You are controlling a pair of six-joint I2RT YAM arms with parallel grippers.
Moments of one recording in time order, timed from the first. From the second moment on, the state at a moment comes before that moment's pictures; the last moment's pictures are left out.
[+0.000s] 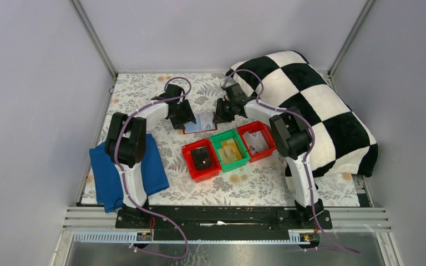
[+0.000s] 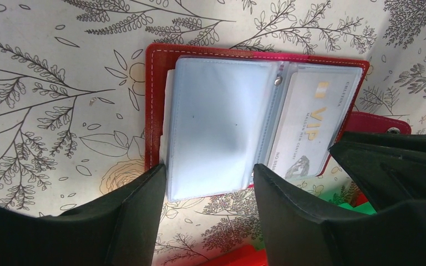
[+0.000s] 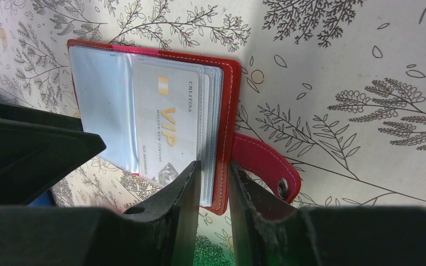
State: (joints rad) left arm -0.26 1.98 1.36 -0.45 0.15 -0.66; right arm 0.52 2.28 1.67 -0.27 -0.31 0.53
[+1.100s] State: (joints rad) left arm -0.27 1.97 1.36 -0.45 0.19 -0.64; right arm 0.52 2.26 1.65 -0.29 -0.29 0.52
